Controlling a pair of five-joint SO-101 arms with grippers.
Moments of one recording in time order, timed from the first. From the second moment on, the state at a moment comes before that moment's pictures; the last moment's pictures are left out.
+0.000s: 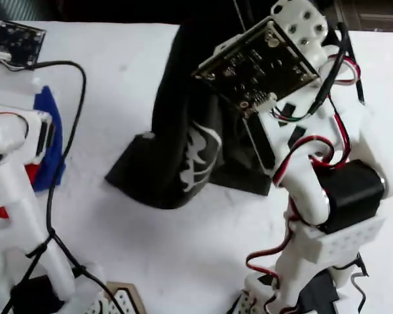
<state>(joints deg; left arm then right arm) -20.7 -22.2 -14.4 102.3 -22.3 -23.2 -17.2 -46.2 64.0 41.4</state>
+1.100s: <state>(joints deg) 14.2 17.3 -14.9 93.2 -33.4 7.5 -21.1 -8.1 97.9 39.7</state>
